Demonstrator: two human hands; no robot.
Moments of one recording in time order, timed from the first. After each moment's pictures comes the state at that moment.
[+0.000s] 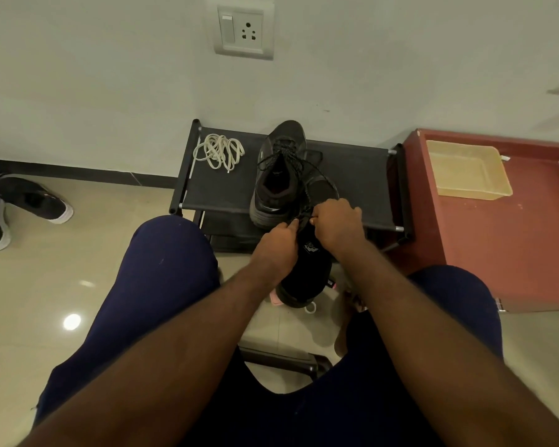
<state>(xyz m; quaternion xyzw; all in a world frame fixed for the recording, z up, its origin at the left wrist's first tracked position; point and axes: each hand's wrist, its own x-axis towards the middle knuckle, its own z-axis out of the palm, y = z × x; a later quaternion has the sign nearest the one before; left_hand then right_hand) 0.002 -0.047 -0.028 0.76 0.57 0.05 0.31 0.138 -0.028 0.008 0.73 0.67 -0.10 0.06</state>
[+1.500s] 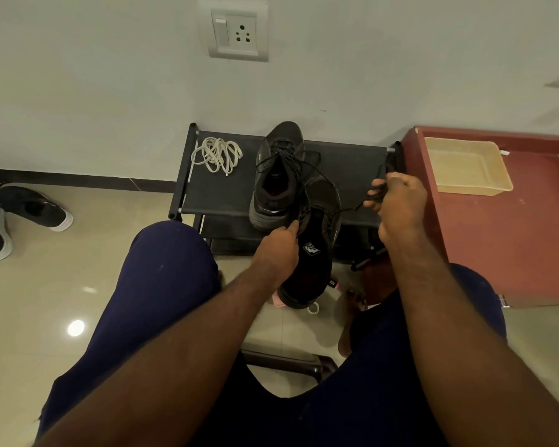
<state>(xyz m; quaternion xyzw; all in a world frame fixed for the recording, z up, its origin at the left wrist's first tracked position) 0.002 -0.048 -0.025 0.76 0.58 0.05 0.30 0.201 -0.026 0.040 0.69 0.18 -0.36 -0.60</state>
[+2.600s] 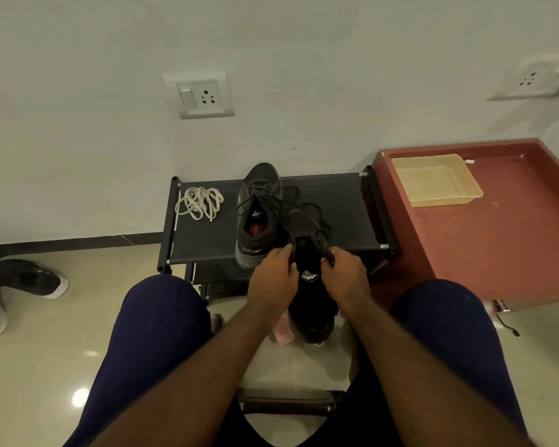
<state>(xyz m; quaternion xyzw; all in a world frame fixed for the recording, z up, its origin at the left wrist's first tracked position) 0.019 -0.046 0.000 0.75 0.57 0.14 0.30 0.161 -0.078 0.000 0.83 0.44 -0.27 -0.19</state>
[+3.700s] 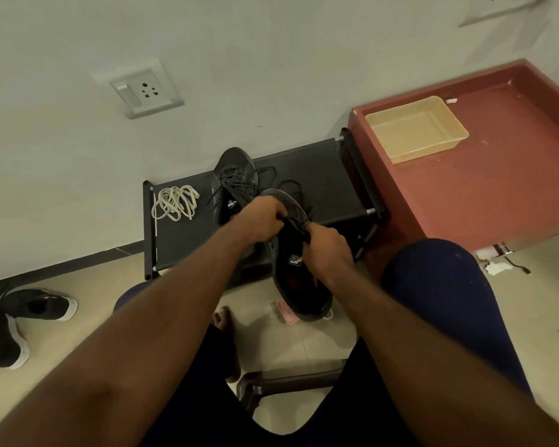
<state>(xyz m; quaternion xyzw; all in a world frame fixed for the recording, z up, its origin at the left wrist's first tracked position) 0.062 0.054 0.020 0.87 0.43 -0.09 0.24 0.163 -0.074 0.004 0.83 0.46 -0.29 -0.15</state>
